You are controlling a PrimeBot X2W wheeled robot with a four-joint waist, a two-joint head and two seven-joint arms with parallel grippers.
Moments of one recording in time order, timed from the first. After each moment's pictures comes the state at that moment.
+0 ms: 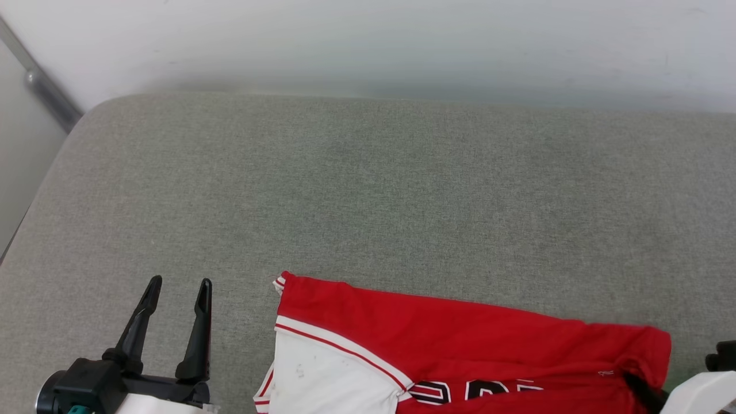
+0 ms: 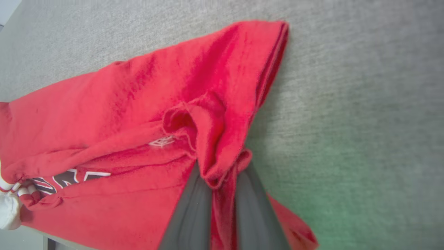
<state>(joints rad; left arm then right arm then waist) 0.12 0.20 0.00 -0.13 -0.29 -0.13 -0.26 0.05 -0.22 -0.16 0.26 0.62 0.13 0.51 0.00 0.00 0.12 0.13</state>
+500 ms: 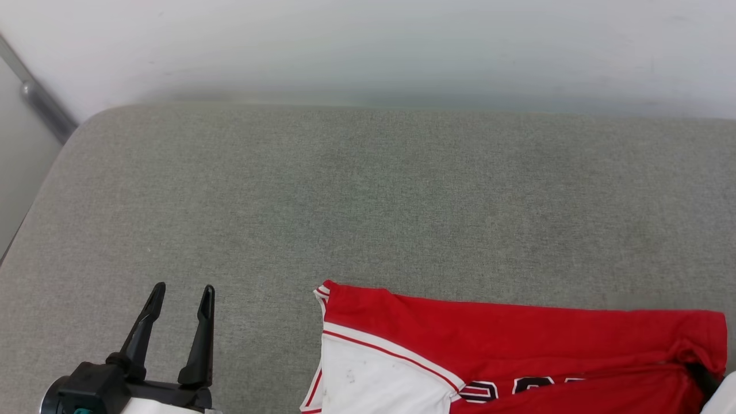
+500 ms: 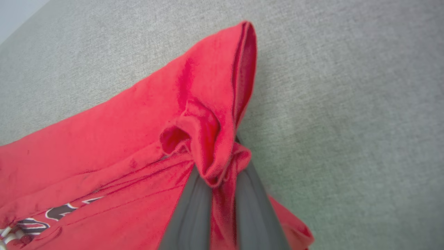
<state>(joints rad) 0.14 0.21 -0.01 -0.12 -0.29 -0.13 -0.26 0.01 -0.25 -0.30 0.30 0.55 0.13 0.47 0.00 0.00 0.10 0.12</state>
